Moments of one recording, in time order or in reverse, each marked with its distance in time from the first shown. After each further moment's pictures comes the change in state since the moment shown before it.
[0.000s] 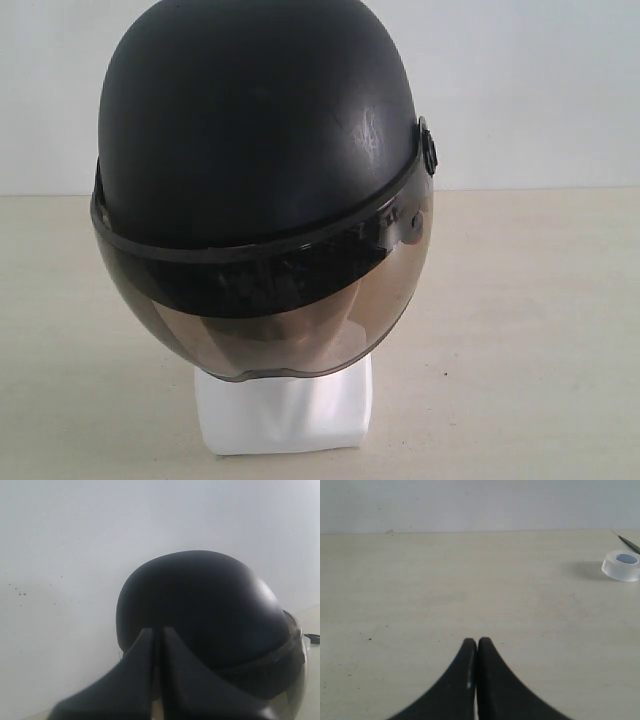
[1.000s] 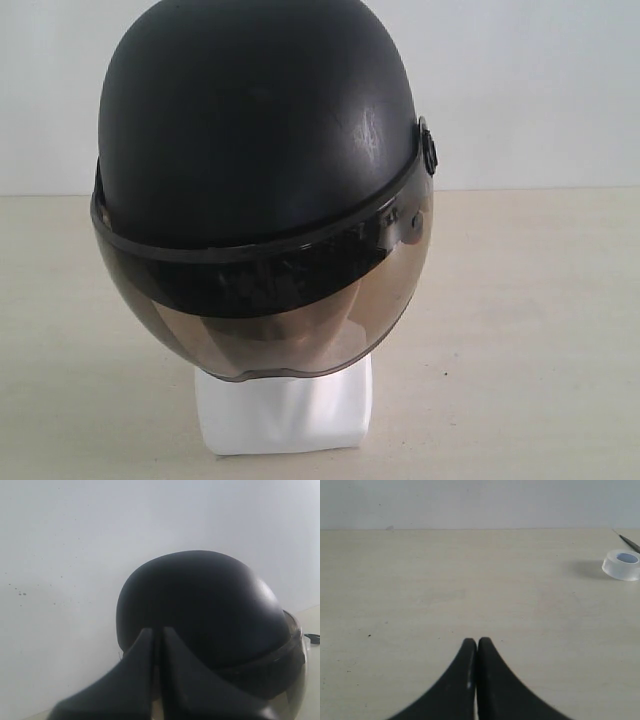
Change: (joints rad) left arm 0.000 0.000 0.000 0.000 0.000 0.000; right arm 0.002 0.000 0.000 -0.002 0.006 -0.007
